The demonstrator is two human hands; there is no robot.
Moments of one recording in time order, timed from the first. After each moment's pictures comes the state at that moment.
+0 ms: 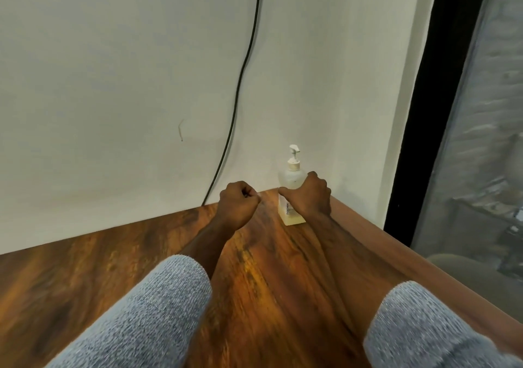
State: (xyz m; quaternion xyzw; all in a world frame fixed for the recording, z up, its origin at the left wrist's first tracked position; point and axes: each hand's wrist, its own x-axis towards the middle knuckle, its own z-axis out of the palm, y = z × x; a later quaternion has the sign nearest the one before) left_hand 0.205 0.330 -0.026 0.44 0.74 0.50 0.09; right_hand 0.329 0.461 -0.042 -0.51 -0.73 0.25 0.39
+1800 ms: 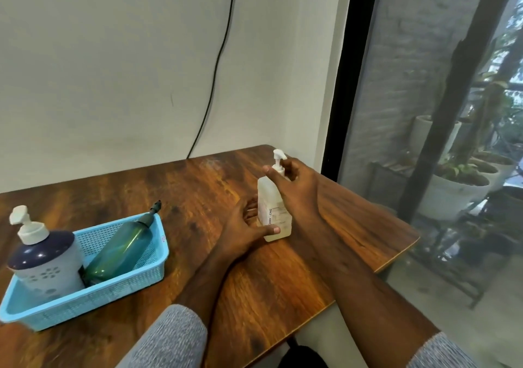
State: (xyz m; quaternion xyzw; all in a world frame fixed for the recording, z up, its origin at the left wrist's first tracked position) left_hand 0.382 0.106 -0.106 0.52 0.58 0.57 0.27; right_hand 0.504 0.171 -0.026 -0.36 -0.65 0.38 0.56
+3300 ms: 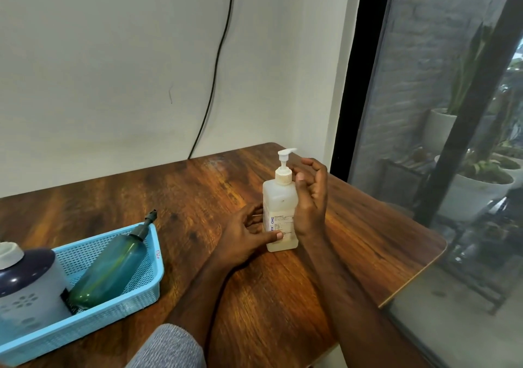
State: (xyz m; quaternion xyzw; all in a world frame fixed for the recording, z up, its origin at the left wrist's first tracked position) left_hand 0.365 0.120 -0.108 0.54 0.53 0.58 0.31; right_hand 0.490 0.198 -0.066 -0.21 -0.58 0.41 0.67
